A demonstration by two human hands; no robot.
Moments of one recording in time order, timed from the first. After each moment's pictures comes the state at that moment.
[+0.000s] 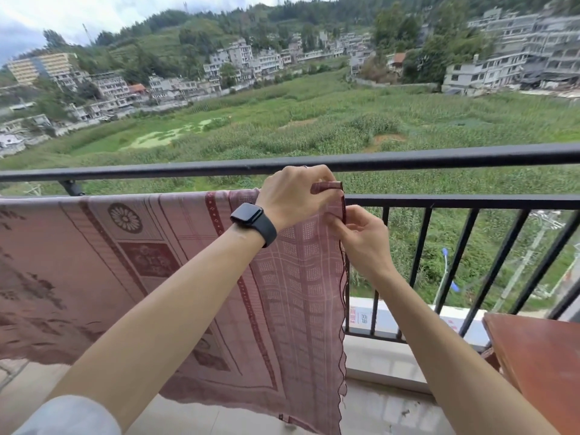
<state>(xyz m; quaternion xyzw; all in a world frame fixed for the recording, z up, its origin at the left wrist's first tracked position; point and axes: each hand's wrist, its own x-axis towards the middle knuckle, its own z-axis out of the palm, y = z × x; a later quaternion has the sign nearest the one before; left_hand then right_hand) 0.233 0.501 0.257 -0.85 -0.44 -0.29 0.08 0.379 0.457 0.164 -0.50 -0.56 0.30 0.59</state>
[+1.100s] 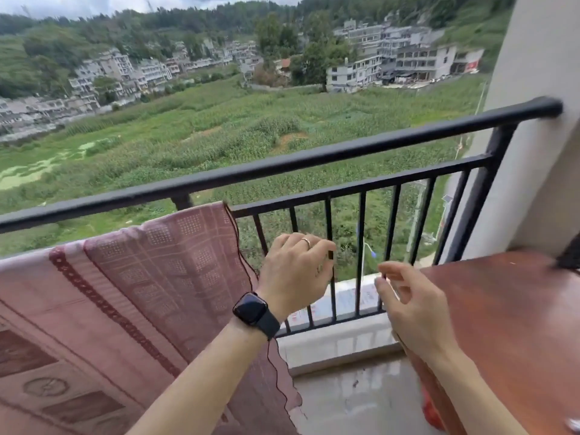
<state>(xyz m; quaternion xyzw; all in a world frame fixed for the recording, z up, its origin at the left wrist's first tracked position) 0.268 0.384 0.187 -0.92 -0.29 -0.26 0.08 0.434 0.249 0.129 -0.70 -0.47 0.07 0.53</state>
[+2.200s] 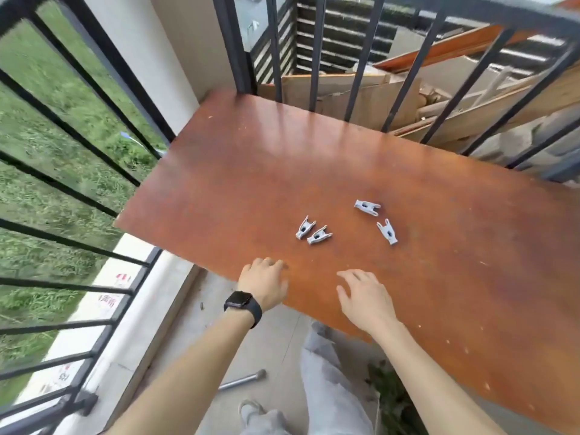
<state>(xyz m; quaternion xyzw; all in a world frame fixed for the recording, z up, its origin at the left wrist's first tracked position) 0.456 0.074 -0.108 -0.96 0.00 0.26 -0.12 0.442 -0.162 -0.111 -0.96 -0.05 0.22 0.15</state>
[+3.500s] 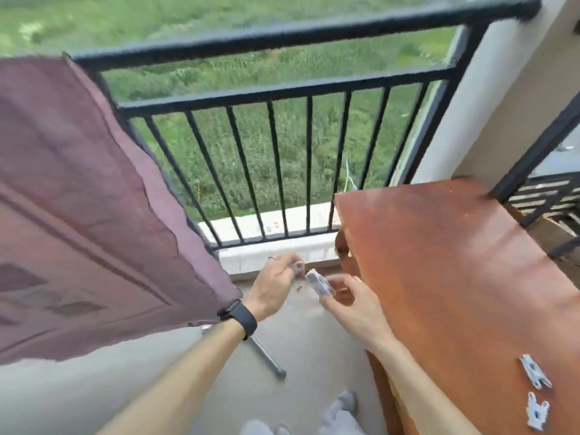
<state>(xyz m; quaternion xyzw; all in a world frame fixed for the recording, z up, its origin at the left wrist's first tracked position) 0.100 0.063 0.085 -0.74 -0.41 -0.17 -0.50 0.247 -0.064 0.074 -0.74 -0.42 0.34 0.39</state>
